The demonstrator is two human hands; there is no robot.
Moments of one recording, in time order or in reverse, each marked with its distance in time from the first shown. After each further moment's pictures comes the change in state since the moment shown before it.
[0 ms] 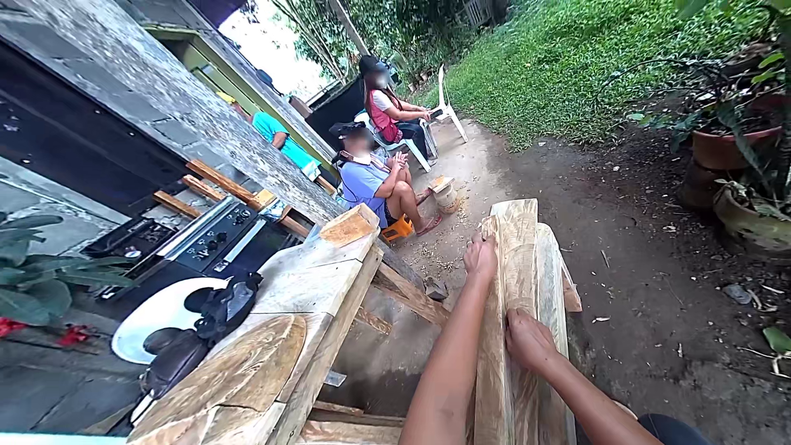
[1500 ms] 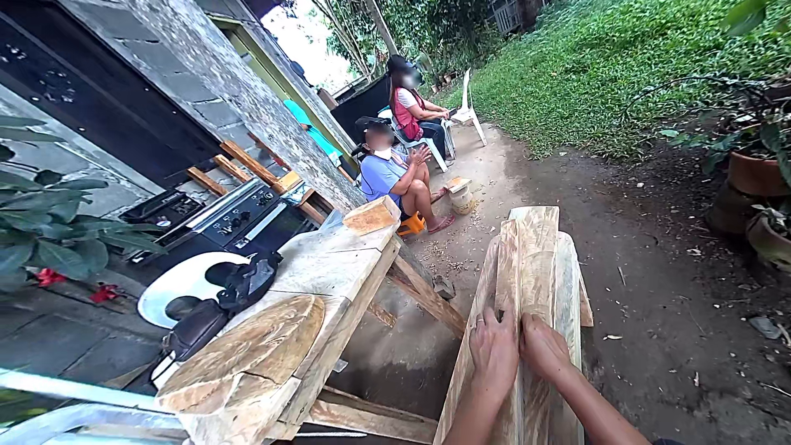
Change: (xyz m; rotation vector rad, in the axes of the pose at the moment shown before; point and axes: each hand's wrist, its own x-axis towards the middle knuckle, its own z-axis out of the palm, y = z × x) left_hand -0.175 -0.028 0.027 -0.033 -0.001 -0.052; right_hand 0.000 -0.006 0.006 -0.052 0.041 0.054
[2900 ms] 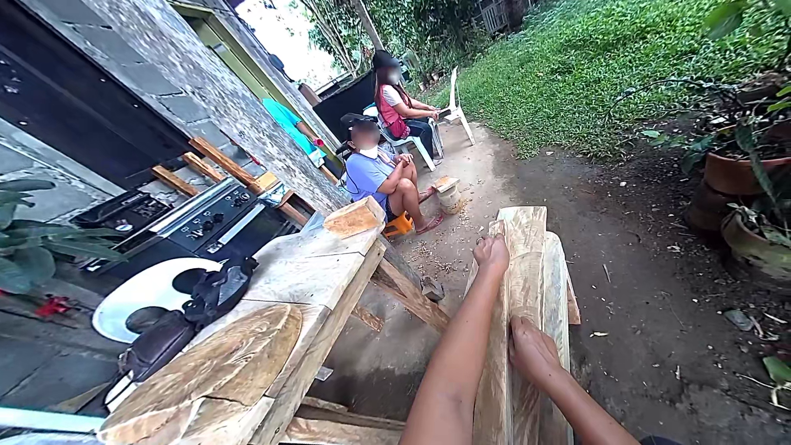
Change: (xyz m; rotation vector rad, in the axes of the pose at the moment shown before) left_hand 0.188 0.055 -0.038 0.033 -0.086 0.014; right_hand 0.000 0.001 -0.002 -0.002 -0.017 -0.016
